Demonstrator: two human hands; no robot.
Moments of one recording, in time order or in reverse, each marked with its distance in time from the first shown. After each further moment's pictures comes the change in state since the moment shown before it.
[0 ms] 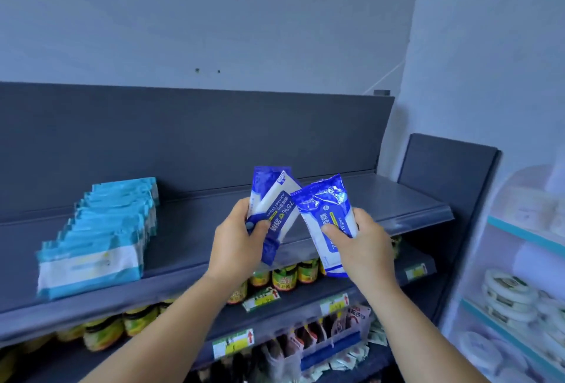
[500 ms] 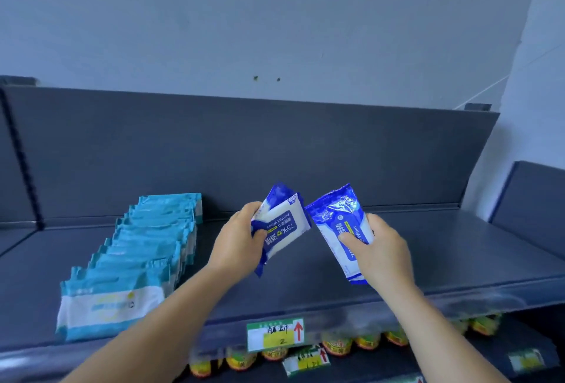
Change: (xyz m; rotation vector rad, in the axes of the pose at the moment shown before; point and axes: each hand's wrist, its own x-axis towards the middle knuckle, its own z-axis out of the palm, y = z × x) left_hand 0.122 -0.077 -0.046 0.329 0.039 -0.058; right_hand 0.112 -0.007 0.116 -0.039 -0.175 -0.089
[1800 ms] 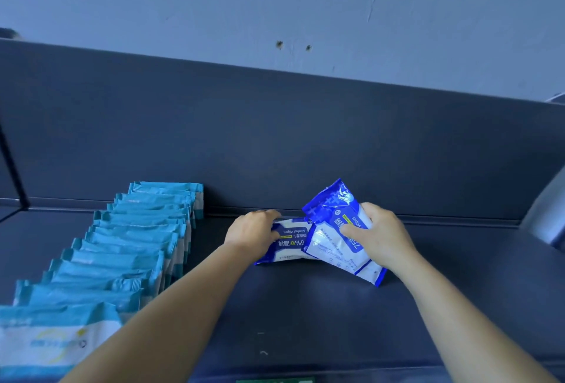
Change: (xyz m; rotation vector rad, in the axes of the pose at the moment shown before) left_hand 0.116 -0.064 0.057 0.529 -0.209 -0.032; right_hand 0.120 0.018 0.067 -0.040 -0.351 -0.025
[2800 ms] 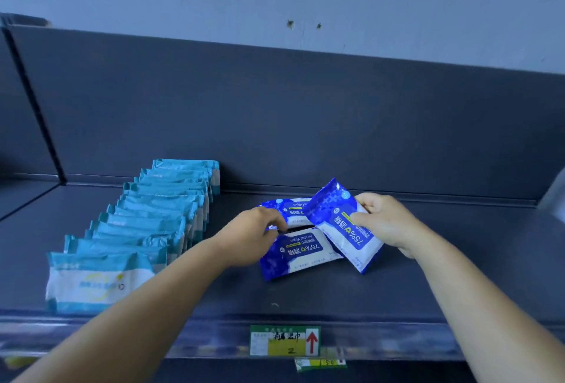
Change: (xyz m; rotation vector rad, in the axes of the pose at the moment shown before) left_hand -0.080 -0.007 -0.023 -0.192 -0.130 0.134; right_hand -0.022 0.001 -0.005 0.154 -0.317 0.076
